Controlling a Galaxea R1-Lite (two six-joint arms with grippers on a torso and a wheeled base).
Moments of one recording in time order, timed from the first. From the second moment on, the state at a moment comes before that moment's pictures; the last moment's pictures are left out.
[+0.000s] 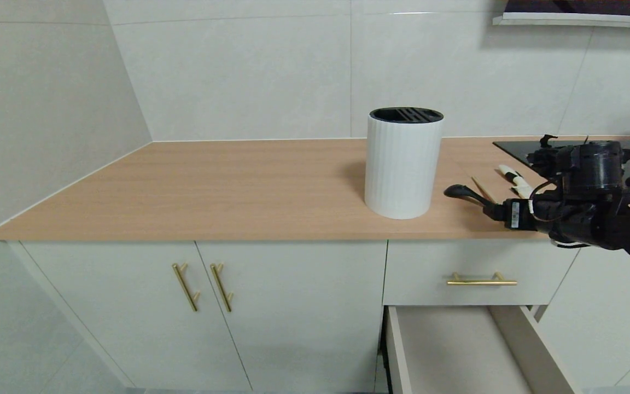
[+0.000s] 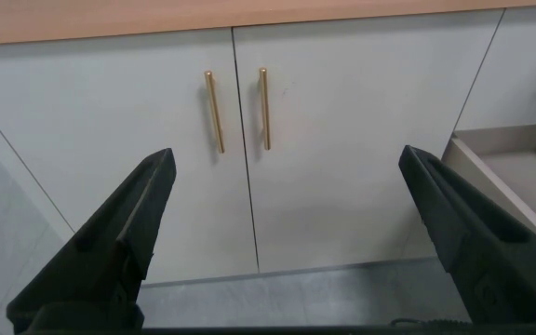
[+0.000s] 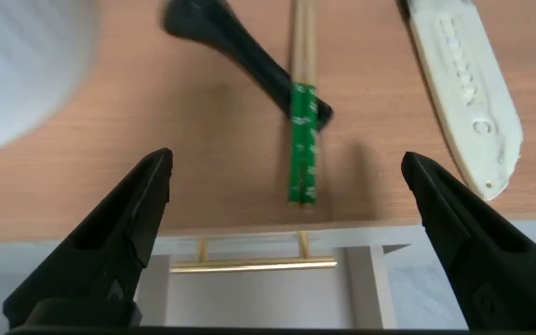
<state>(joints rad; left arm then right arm) 0.00 0.00 0.00 0.01 -0.10 0.02 0.17 1.81 -1.01 -0.36 -0.23 0.10</state>
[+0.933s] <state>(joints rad) 0.00 0.00 0.00 0.01 -0.10 0.02 0.14 1.85 -1.03 -0.36 -0.23 0.10</state>
